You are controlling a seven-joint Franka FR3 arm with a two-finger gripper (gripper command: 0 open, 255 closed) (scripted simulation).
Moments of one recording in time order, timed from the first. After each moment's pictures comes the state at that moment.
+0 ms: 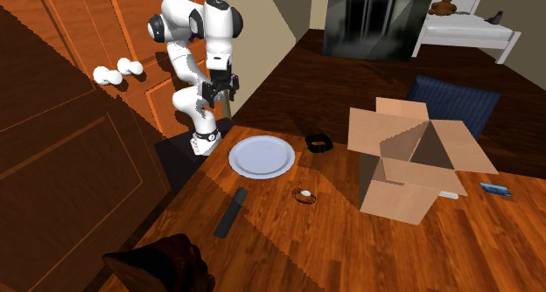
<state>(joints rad) -0.02 -0.75 0.01 -2.35 -0.07 1.53 -0.17</state>
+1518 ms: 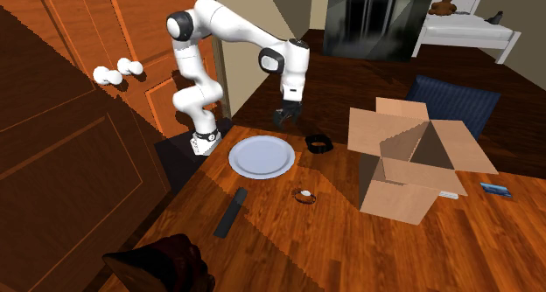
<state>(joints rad) 0.05 -0.15 0.32 -2.12 -0.01 1.90 0.30</state>
